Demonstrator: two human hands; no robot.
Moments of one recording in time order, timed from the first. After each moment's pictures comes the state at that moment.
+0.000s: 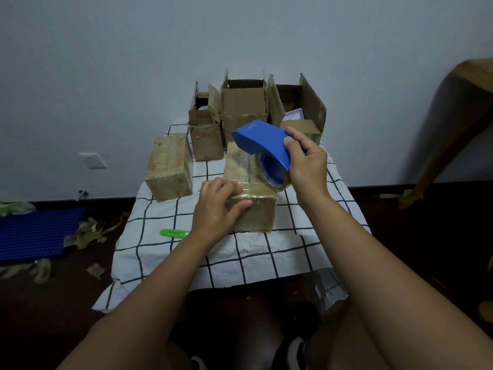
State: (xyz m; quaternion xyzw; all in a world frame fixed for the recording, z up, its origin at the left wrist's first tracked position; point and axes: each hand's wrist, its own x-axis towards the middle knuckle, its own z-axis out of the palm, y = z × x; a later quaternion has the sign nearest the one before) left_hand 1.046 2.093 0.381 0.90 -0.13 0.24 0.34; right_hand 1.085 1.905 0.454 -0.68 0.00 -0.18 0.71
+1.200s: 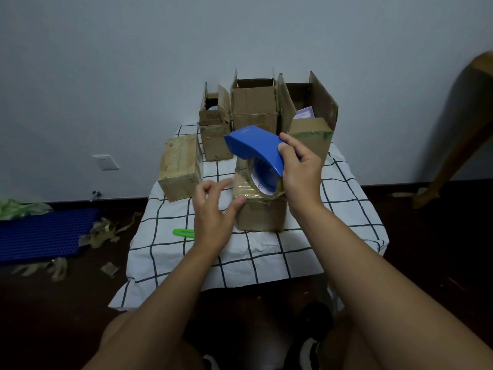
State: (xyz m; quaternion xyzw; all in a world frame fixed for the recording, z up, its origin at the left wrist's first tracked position) left_hand 1.024 2.105 0.376 0.85 -0.02 0.27 0.46; right_hand 1.066 1.944 0.454 -0.64 0.04 -0.18 0.74
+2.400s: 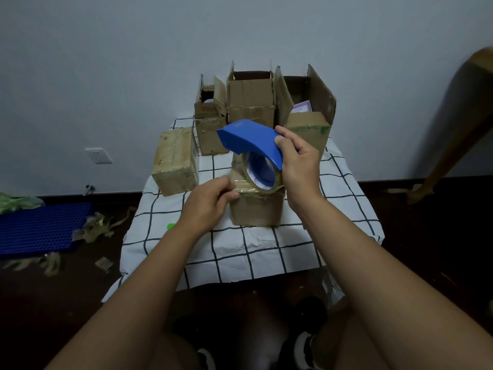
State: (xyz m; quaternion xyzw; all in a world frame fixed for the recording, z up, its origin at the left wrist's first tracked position) left_hand 1.046 2.127 0.392 0.92 -0.13 0.15 0.35; right_hand 1.068 1.940 0.457 -0.64 0.01 -0.15 0.76
